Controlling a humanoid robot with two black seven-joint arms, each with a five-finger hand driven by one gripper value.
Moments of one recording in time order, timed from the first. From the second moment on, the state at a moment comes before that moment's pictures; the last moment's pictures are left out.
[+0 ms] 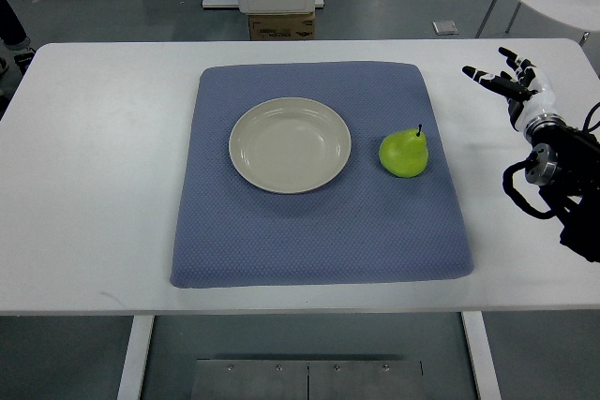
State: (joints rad) left arm 0.00 0.00 -0.11 -0.25 -0.10 0.11 -0.32; right arm 0.93 -0.19 0.47 0.43 -0.03 -0.16 0.27
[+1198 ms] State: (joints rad) left arm 0.00 0.00 -0.11 -0.25 -0.10 0.11 -0.32; right arm 0.99 -0.20 0.39 0.43 -0.04 -0.16 0.27
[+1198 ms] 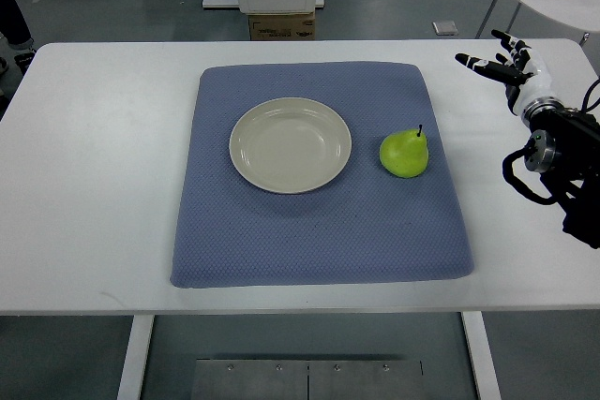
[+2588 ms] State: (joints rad) left arm 0.00 0.00 -0.11 -0.25 -0.10 0.11 -0.32; right arm 0.90 -0.52 0.31 0.65 -0.11 0.12 0.42
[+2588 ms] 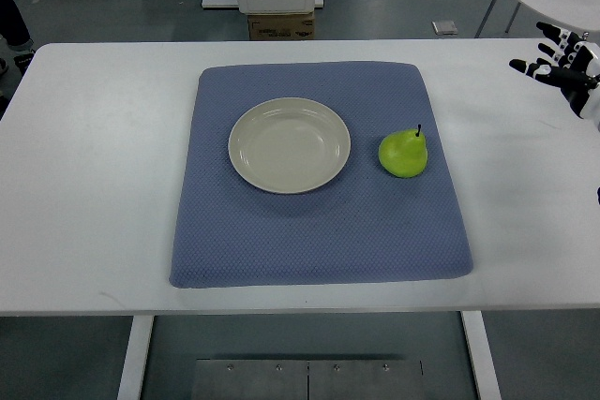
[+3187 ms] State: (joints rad) left arm 0.00 0.00 -0.11 -0.25 -0.10 0.11 -0.32; right arm 0.74 -0.79 0.27 1.13 -0.38 0.11 0.54
